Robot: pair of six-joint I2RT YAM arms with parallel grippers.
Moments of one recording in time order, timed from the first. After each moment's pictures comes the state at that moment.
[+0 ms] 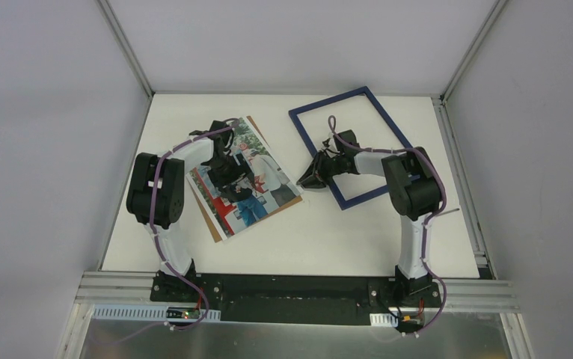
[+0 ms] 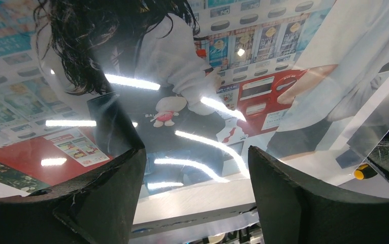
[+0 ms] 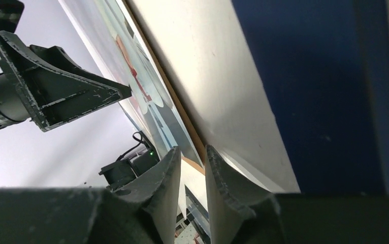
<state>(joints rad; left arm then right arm) -0.21 1.87 1.22 -0.77 0.27 -0.73 0.41 2.07 1.20 -0.14 -0.77 0.87</state>
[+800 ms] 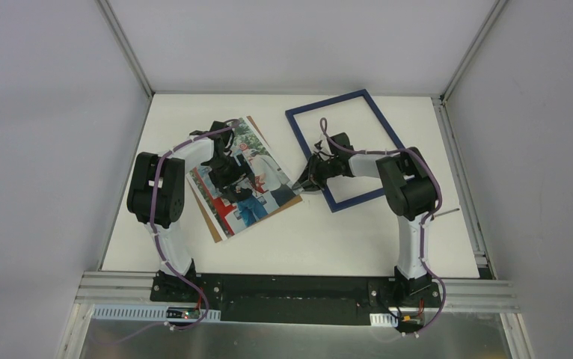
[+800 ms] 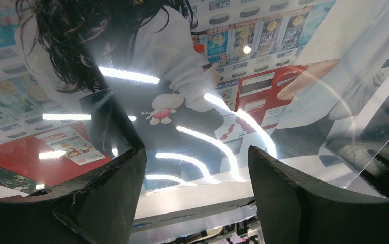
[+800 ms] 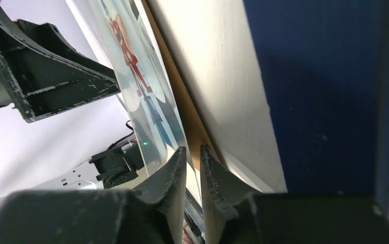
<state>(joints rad) -0.21 1.88 1.22 -0.78 0.29 -0.73 0.44 2.10 1.19 -0.08 -0.82 0.84</state>
